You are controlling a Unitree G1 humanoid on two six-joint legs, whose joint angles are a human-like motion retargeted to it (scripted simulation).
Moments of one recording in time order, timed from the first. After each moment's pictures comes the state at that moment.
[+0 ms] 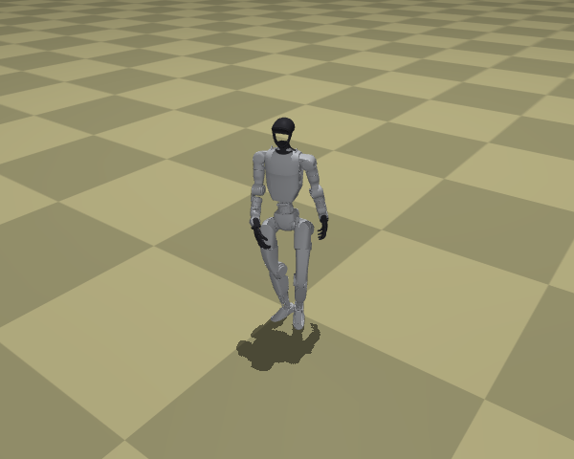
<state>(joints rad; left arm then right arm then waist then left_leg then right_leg) 0.18 0.20 0.47 1.66 0.11 0.06 -0.12 -0.30 0.02 0.00 1.36 -0.52 -0.25 0.32 0.08 -0.14 0.03 -0.36 0.05 0.43 0.82 0.05 0.08 0.06 -0.10 -0.41 0.10 -0.11 -0.05</state>
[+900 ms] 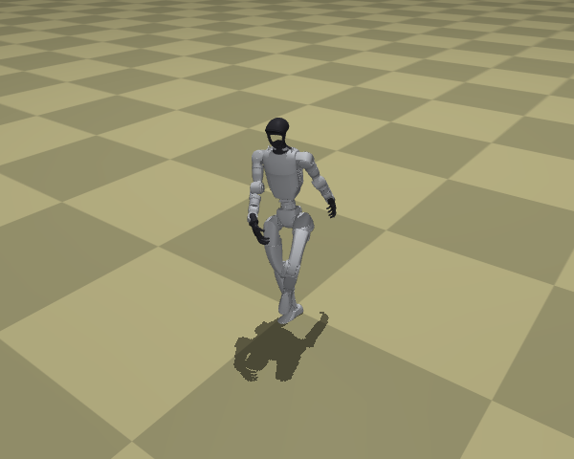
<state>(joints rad) 0.41 0.18 0.63 1.68 0.11 0.03 -0.09 -0.75 0.08 -0.07 1.28 -0.34 -0.16 0.43 0.11 -0.13 0.25 -0.97 0.25 0.51 1.64 -0.22 0.26 0.07 -0.08 -0.33 0.11 -0.06 -0.13</state>
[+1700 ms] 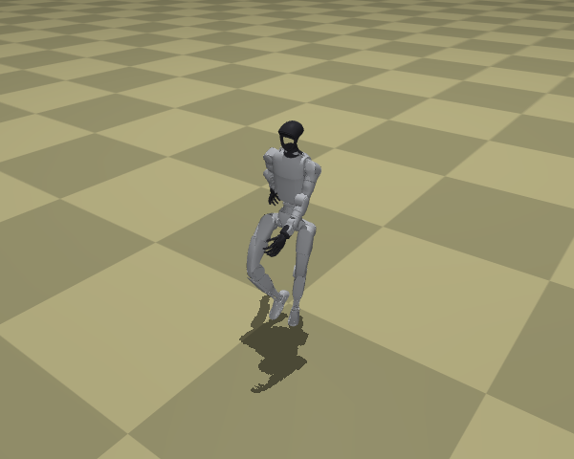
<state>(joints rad) -0.65 0.08 0.12 1.24 0.20 -0.22 0.01 0.39 -0.27 -0.36 1.70 -0.22 -0.05 -0.18 -0.23 0.02 0.13 0.03 -0.01 0.20 0.03 -0.17 0.11 -0.53 -0.18 -0.50 1.13 0.17 -0.10</state>
